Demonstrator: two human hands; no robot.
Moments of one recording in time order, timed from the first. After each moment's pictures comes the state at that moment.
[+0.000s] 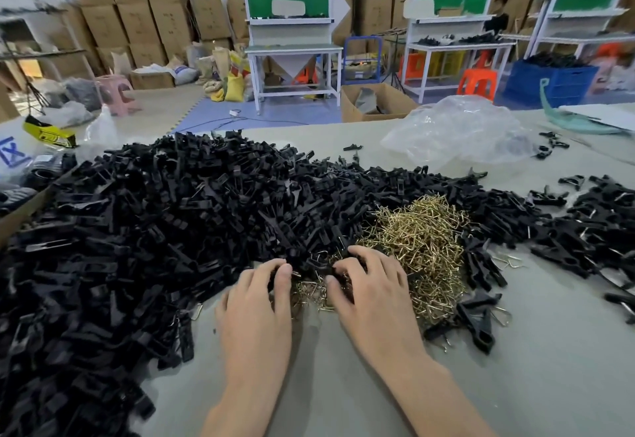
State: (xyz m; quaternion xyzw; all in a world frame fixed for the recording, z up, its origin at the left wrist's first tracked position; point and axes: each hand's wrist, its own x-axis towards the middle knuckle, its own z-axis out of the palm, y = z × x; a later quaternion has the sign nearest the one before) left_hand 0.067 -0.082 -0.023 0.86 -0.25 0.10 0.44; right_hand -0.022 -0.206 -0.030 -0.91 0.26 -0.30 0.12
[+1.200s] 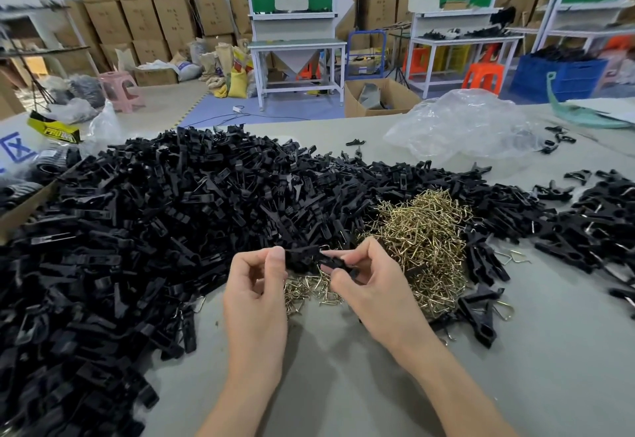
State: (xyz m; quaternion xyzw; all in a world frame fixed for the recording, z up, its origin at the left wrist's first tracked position) left_hand 0.057 -0.085 -0.010 0.66 -0.19 0.04 0.73; right_hand -0.031 -0.207 -0.008 -0.72 0.18 -0.27 0.62
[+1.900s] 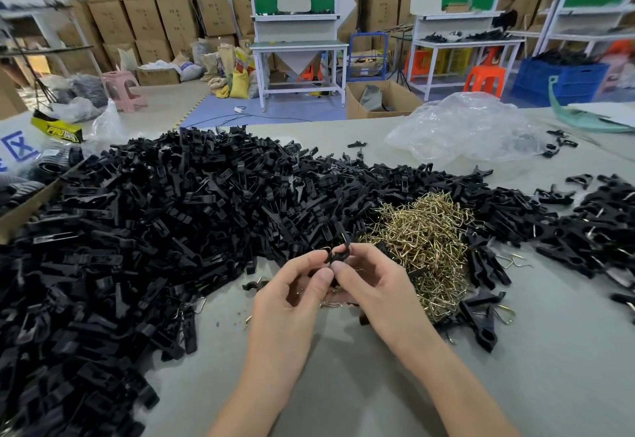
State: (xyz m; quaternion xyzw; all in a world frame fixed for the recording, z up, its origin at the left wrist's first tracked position) left_hand 0.044 -0.086 -0.007 0.65 -0.30 -0.10 0.70; right_hand -0.031 -0.206 -0.005 -0.65 0.15 -0.28 0.69
